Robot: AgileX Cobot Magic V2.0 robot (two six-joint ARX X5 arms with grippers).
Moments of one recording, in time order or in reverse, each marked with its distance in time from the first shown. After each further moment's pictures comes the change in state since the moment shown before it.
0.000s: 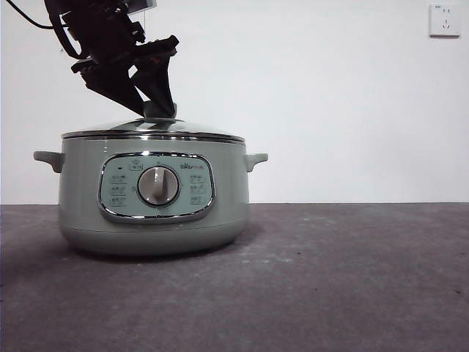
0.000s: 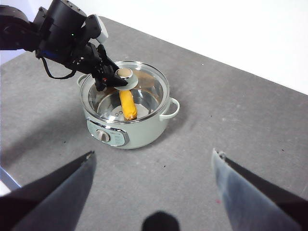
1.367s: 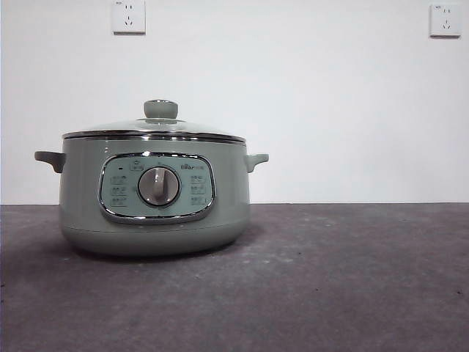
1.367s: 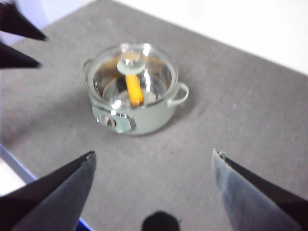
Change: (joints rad) left arm 0.014 -0.563 0.006 -0.576 0.212 -0.033; right arm 0.000 0.011 -0.078 0.000 -0.030 0.000
